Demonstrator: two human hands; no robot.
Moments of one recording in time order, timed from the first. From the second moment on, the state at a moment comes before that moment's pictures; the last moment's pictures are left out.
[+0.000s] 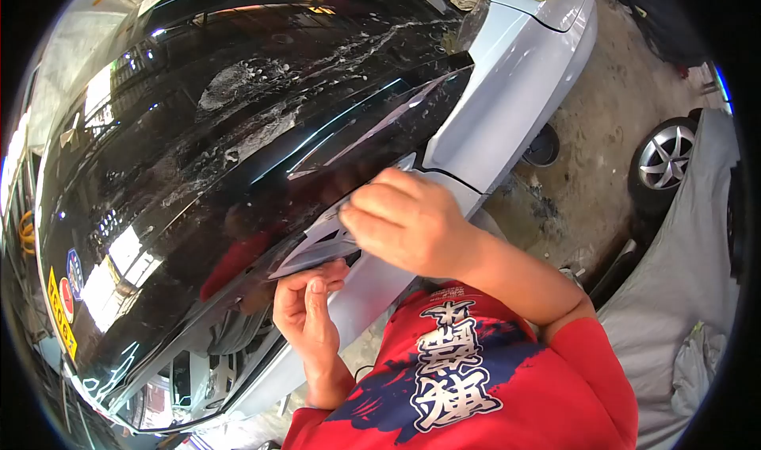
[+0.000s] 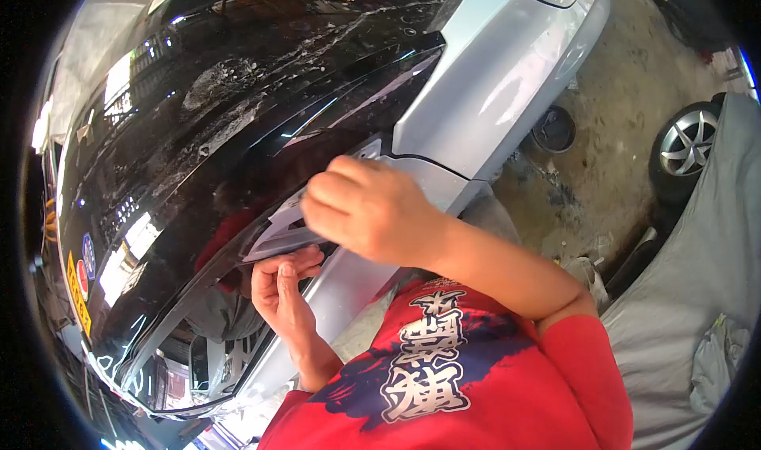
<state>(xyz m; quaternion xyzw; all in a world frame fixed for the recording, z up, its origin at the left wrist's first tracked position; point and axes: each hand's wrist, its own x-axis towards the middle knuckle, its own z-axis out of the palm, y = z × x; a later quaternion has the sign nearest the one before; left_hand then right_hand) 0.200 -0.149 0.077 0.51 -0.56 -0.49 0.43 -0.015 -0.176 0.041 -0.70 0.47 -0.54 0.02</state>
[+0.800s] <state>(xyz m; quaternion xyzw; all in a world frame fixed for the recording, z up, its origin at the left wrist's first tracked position) 0.200 -0.149 0.075 0.52 -0.57 -0.45 0.44 0.025 -0.137 0.037 -0.73 0.46 -0.50 0.08</state>
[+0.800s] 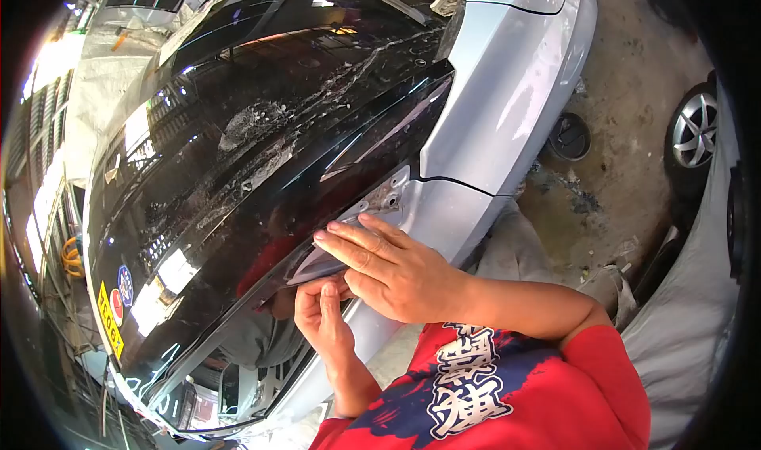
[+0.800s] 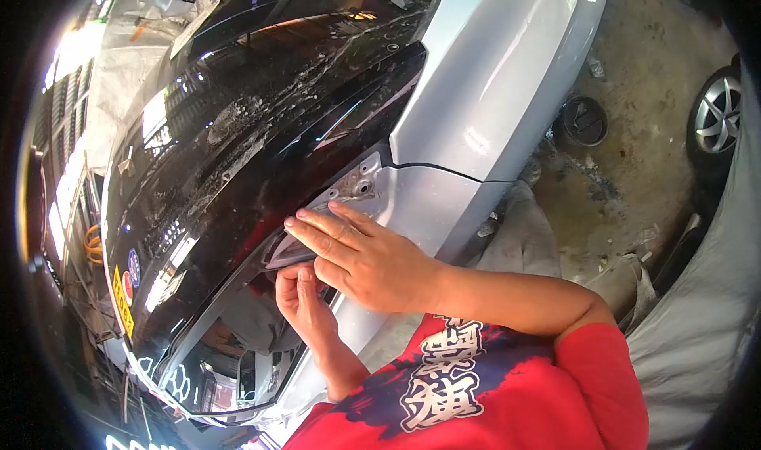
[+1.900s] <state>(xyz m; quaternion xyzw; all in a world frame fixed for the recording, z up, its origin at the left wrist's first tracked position) 0.200 -0.152 0.074 0.52 -0.60 -0.46 0.41 0.008 -0.119 0.024 -0.64 0.52 -0.54 0.14</state>
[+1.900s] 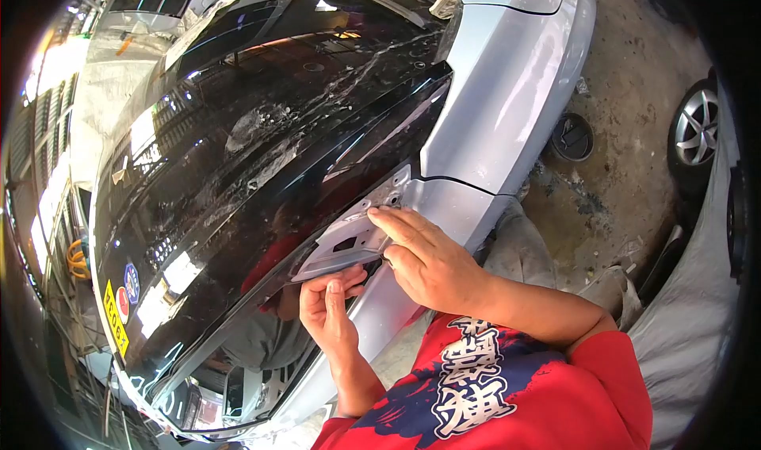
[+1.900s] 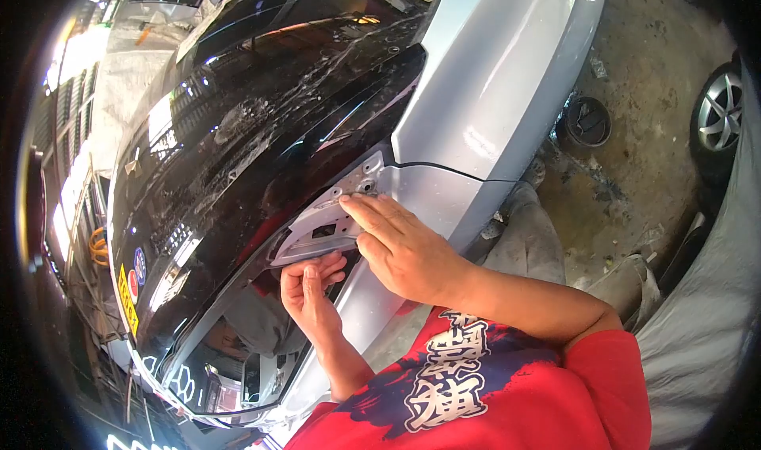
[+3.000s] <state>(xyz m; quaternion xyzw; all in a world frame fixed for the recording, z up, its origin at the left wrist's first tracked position) 0.162 -0.129 0.064 0.41 -0.64 -0.49 0.42 -0.088 -0.031 -0.005 -0.61 0.56 -0.52 0.21</state>
